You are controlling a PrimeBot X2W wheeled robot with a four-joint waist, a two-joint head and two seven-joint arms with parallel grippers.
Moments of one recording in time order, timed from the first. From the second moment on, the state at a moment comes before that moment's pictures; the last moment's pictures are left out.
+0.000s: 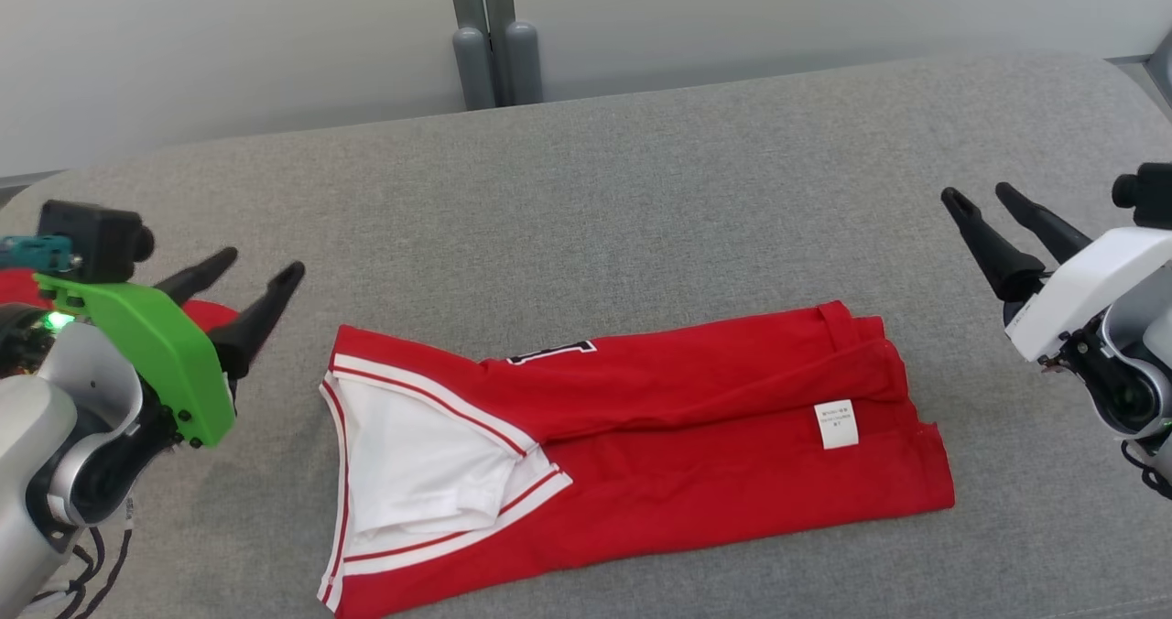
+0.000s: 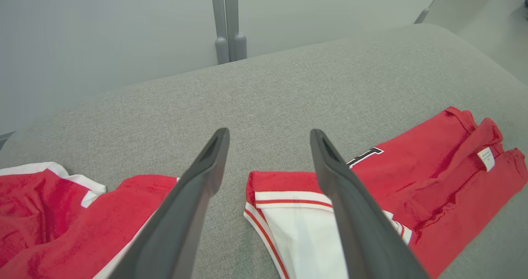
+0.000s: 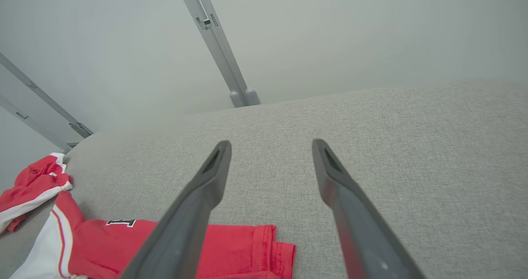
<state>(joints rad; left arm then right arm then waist) -0.77 0.88 -1.03 0.13 -1.27 0.02 0.13 -0.74 -0.76 0.94 0.44 1.33 0.13 -0.19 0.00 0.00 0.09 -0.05</state>
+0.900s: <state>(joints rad) -0.05 0.48 -0.34 -0.10 -0.74 0.36 -0.26 -0.15 -0.42 0.25 0.37 0.86 0.13 -0.26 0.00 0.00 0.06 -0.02</state>
